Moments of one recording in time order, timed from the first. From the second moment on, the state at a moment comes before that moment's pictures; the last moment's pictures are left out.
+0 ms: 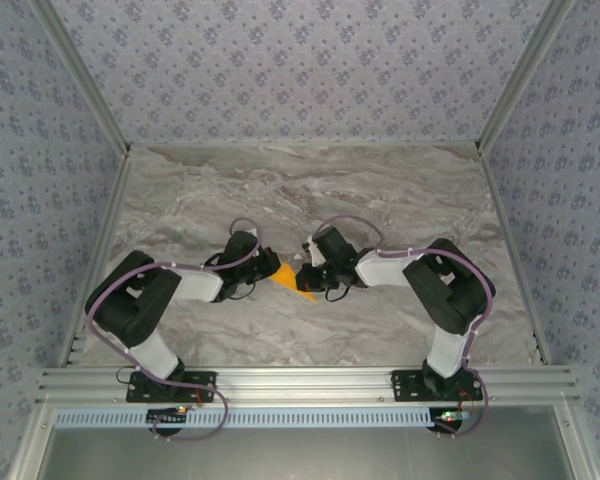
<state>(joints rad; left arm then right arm) -0.60 1.66 0.58 0.39 0.12 -0.88 0.73 1.80 0.86 -0.02 -0.42 0.59</state>
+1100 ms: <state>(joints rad) -0.43 1.47 0.34 0.42 -0.06 -0.97 0.73 1.82 0.87 -0.01 -0.43 0.60</state>
